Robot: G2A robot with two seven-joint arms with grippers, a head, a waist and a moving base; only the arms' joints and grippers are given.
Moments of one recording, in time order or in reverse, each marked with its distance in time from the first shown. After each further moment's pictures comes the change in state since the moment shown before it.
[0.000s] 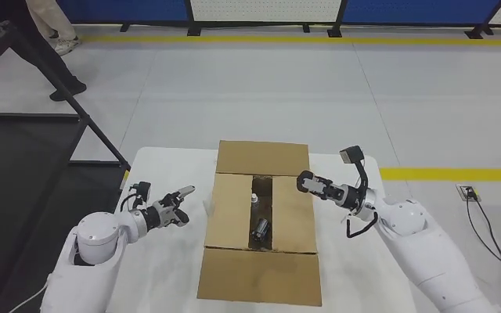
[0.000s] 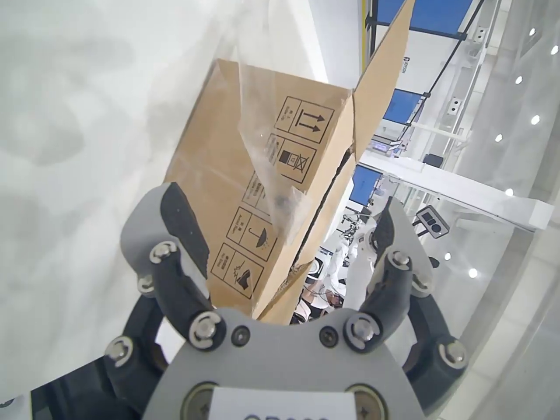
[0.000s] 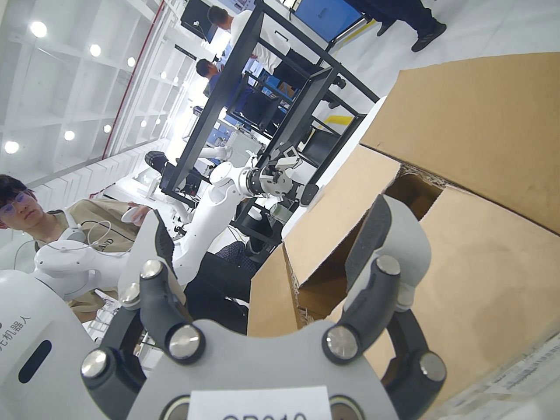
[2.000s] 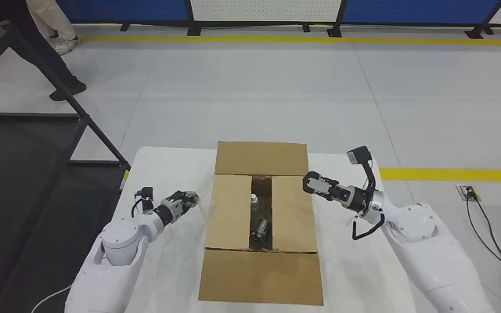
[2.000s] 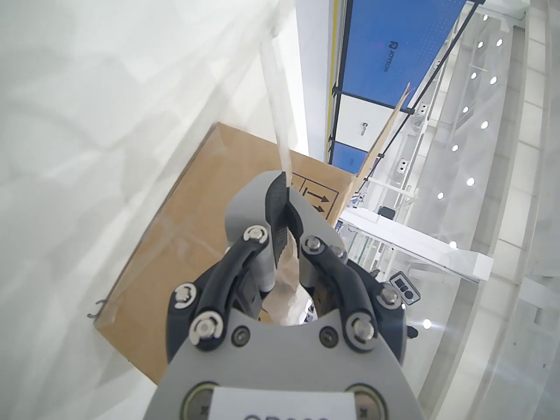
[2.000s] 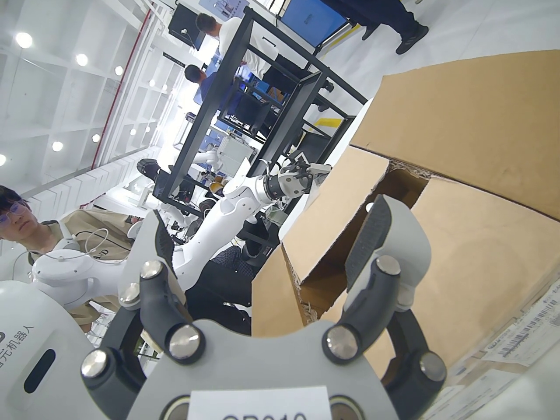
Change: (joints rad) left arm -0.007 -0.036 0.116 0.111 -0.214 -0.068 0.393; right arm -0.078 0.001 0.124 -0.098 -0.062 0.088 0.028
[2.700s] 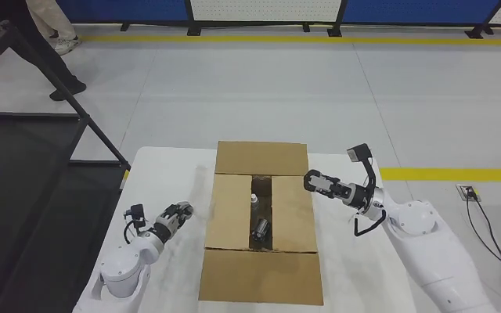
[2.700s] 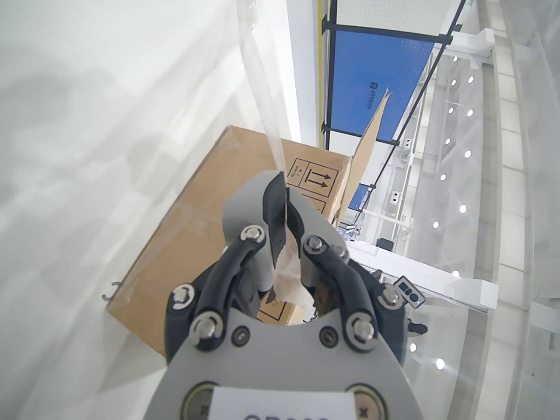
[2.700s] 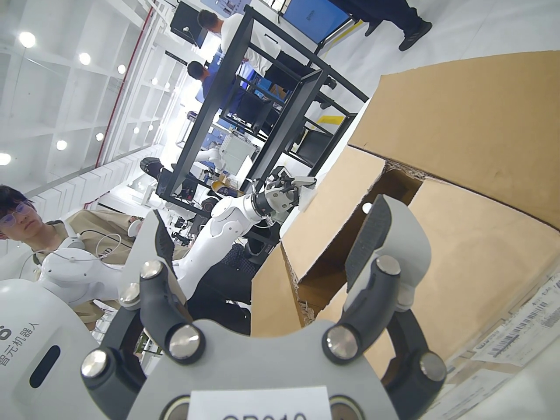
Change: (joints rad) left arm 0.243 -0.002 -0.050 -0.272 -0.014 -0.008 0.244; right arm 0.039 -0.014 -0.007 0.067 0.032 -0.019 0.051
